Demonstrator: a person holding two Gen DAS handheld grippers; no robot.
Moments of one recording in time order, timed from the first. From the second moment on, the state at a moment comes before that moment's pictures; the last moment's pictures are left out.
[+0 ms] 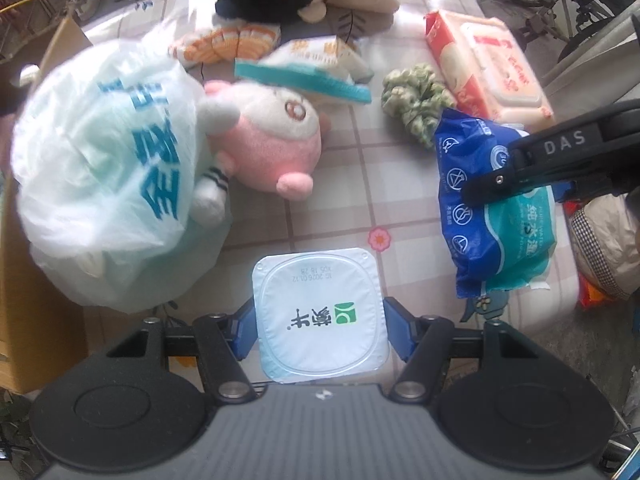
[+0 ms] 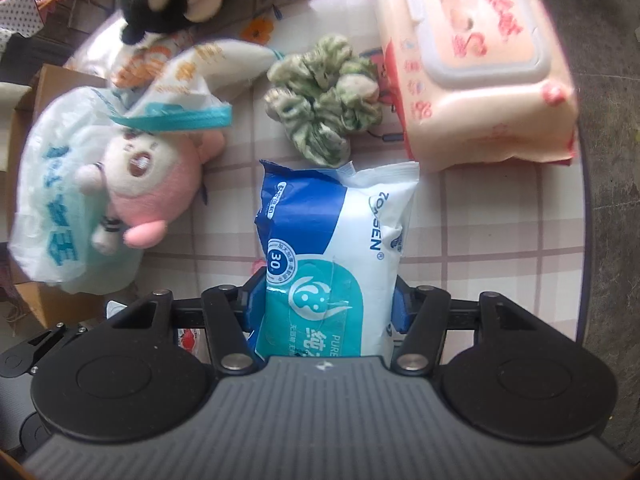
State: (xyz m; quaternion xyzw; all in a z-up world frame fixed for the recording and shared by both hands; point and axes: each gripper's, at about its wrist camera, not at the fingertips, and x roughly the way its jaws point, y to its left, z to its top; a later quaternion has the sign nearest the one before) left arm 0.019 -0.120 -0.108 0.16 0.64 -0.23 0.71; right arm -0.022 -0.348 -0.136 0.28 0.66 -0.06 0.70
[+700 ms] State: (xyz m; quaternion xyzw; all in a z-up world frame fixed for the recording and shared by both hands) left arm 0.080 0.004 0.048 0.07 0.57 -0.14 0.81; right arm 0.056 -0.275 0.035 0.29 0.56 0.08 0.77
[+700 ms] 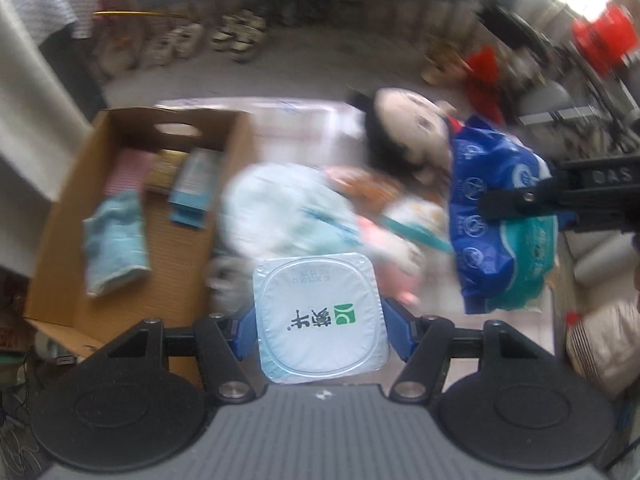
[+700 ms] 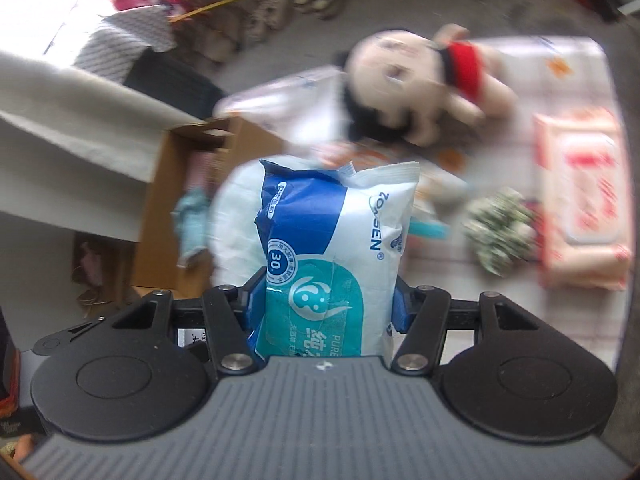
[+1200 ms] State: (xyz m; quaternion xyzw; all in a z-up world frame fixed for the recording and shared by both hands) left arm 0.225 0.219 -0.012 0.05 0.59 -0.03 0.81; right arm 0.244 -0.013 0.000 0.27 0.59 0.13 0.75
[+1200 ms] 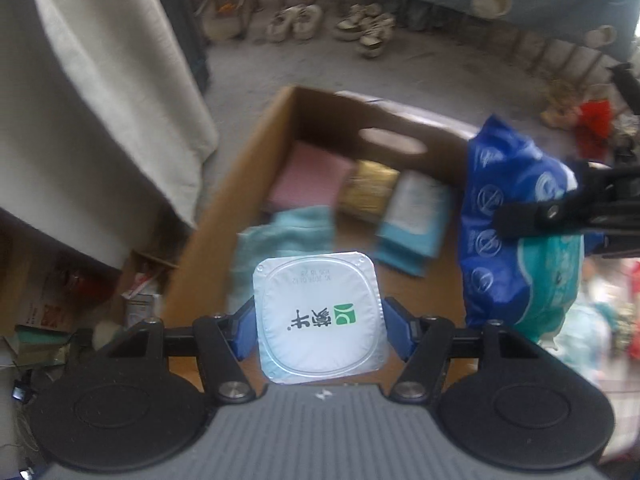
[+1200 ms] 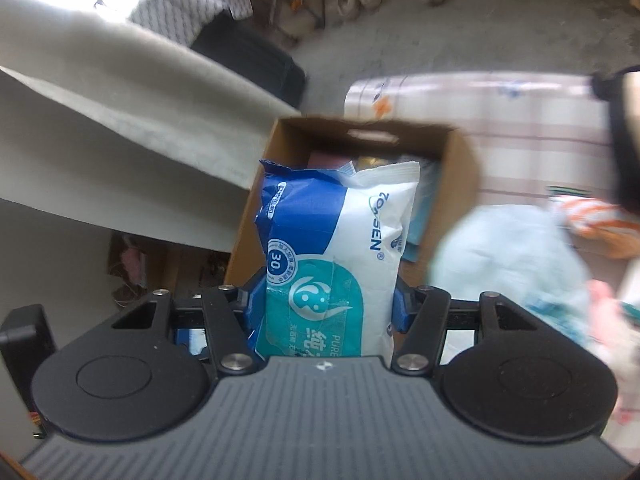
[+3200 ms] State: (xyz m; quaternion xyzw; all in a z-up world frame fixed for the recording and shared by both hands) left arm 0.302 0.239 -0.092 0.03 0.63 -0.15 0.76; right arm 0.262 0.013 -0.086 0.34 0.58 0.04 0.74
